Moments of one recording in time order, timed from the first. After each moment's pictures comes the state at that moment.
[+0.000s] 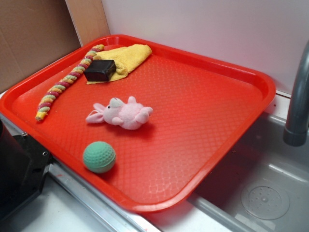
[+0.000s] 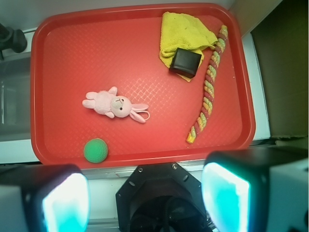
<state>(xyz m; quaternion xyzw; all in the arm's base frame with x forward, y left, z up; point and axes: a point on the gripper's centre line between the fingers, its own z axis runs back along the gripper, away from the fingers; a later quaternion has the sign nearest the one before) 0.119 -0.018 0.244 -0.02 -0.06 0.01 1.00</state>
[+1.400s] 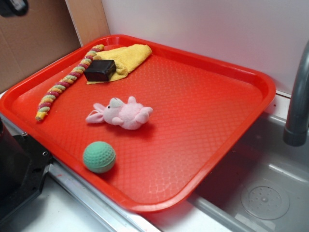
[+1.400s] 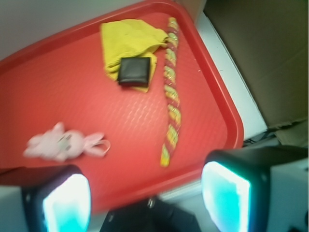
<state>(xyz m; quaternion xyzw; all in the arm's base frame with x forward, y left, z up) 0.140 0.073 0.168 -0.04 -0.10 0.18 0.98</state>
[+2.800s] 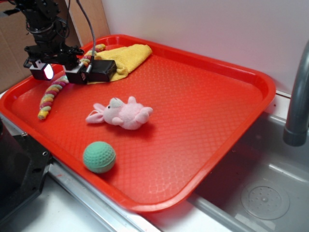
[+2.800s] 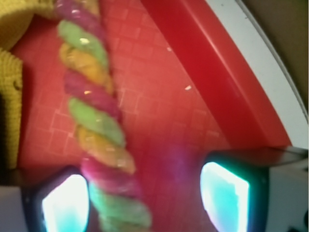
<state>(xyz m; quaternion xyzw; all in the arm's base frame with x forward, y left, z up) 0.209 0.131 0.018 0.06 -0.05 0.24 0.97</state>
